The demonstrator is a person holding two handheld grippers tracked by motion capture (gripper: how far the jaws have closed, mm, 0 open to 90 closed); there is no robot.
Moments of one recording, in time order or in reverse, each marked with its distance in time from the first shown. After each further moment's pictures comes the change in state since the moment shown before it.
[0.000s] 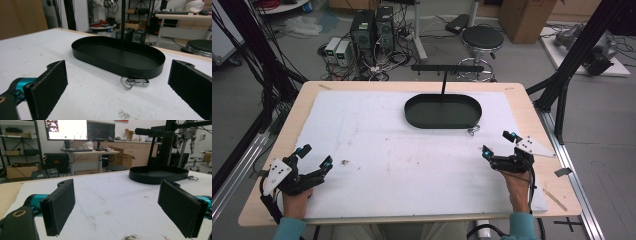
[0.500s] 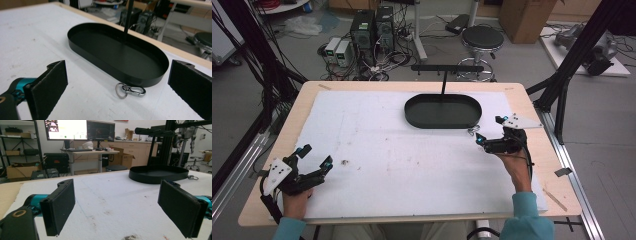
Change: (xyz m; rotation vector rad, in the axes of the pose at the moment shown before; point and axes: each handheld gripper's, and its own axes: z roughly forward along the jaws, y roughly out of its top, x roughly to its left) left arm 0.000 0.000 0.000 0.002 -0.001 -0.001; right arm -0.008 0.048 0.040 0.206 0.039 -0.115
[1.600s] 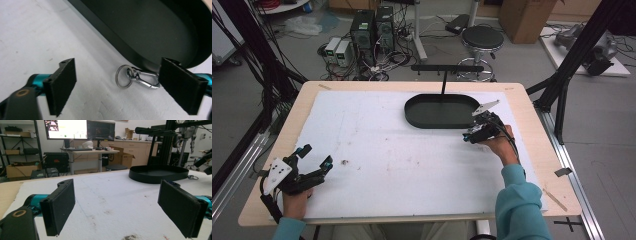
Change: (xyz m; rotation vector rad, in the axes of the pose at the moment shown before) left arm 0.000 0.000 0.000 0.006 0.001 -0.001; right arm -0.014 0.011 0.088 0.488 0.103 -0.124
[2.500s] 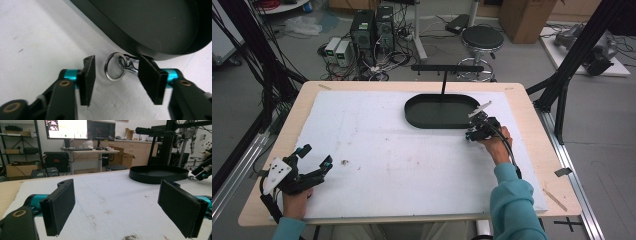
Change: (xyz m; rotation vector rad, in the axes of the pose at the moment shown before) left arm 0.000 0.000 0.000 -0.003 0.002 -0.009; right arm -0.002 -0.001 0.019 0.134 -0.082 0.019
